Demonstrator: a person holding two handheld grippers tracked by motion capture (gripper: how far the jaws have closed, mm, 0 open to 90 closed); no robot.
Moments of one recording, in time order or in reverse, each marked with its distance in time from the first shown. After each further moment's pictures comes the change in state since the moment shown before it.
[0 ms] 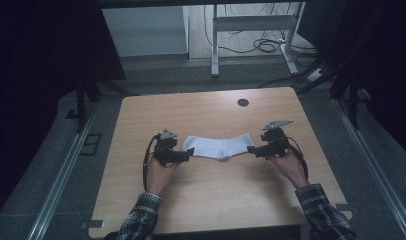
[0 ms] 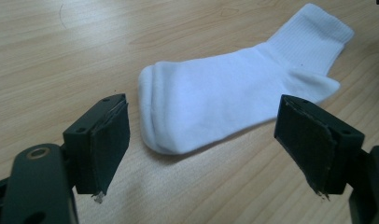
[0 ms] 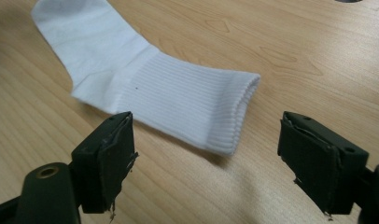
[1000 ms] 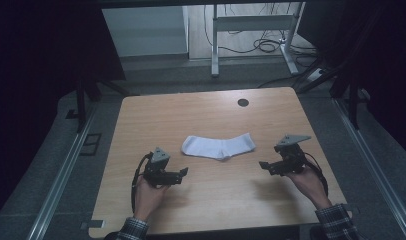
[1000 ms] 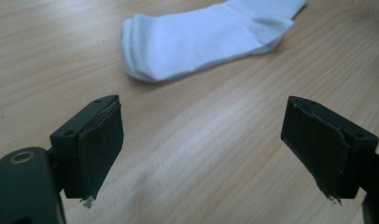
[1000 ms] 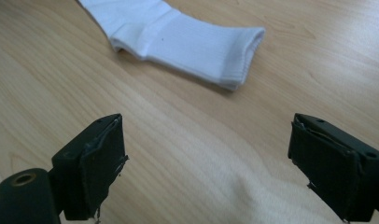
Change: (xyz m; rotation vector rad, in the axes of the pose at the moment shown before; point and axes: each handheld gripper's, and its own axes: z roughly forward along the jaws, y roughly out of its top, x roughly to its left) left arm -0.022 -0.049 -0.047 0.017 0.005 0.078; right arm 0.015 -0.042 -0.051 -0.013 -0.004 -0.054
